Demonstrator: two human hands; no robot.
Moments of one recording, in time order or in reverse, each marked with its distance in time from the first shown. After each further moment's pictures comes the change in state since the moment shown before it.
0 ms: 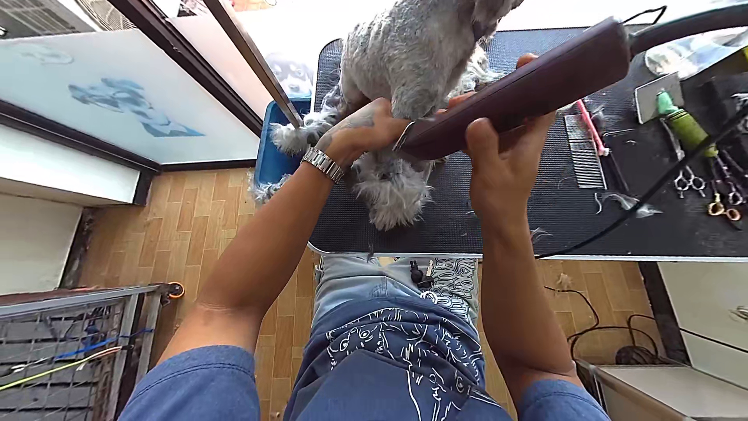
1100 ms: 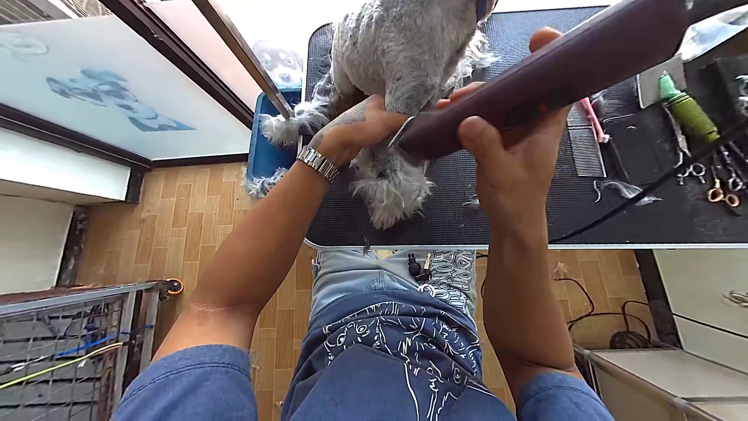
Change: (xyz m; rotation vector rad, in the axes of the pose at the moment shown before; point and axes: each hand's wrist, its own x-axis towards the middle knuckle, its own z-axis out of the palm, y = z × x) left_hand -0.005 -0.003 0.012 -0.183 -0.019 -0.066; right_hand -0.005 -0.018 -0.004 0.020 -0.054 0.044
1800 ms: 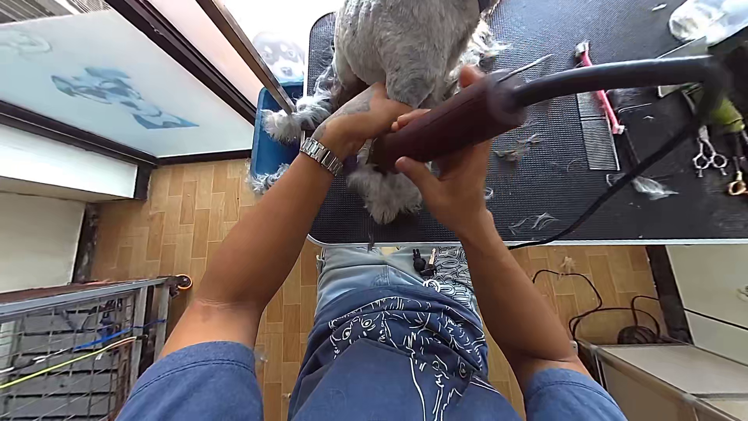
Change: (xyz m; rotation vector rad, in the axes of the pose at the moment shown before) left_hand -0.002 0.003 0.001 -0.048 0.045 0.048; right_hand -0.027 0.046 0.025 -0.143 -0.116 -0.090
